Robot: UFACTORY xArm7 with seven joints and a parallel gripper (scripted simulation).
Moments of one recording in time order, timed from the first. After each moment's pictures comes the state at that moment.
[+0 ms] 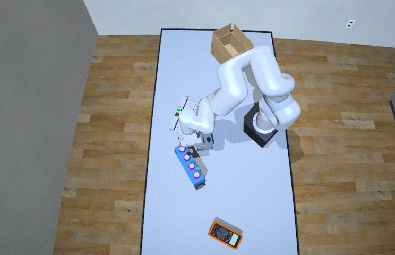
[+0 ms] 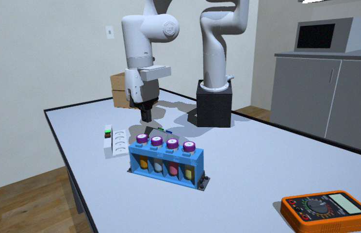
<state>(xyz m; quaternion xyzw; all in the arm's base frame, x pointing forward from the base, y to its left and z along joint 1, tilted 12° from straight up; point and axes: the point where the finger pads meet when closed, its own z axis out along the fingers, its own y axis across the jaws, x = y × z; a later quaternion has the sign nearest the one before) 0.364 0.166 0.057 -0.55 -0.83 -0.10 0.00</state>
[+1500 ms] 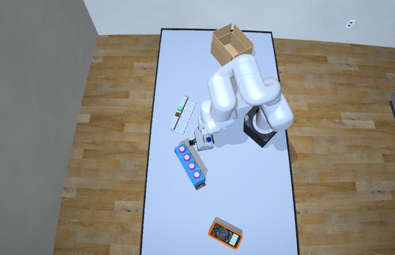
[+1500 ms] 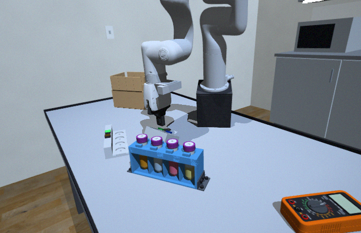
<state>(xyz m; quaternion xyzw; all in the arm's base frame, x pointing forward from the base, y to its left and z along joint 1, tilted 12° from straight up) 0.293 0.078 -0.037 -0.56 -0.83 -0.08 0.01</state>
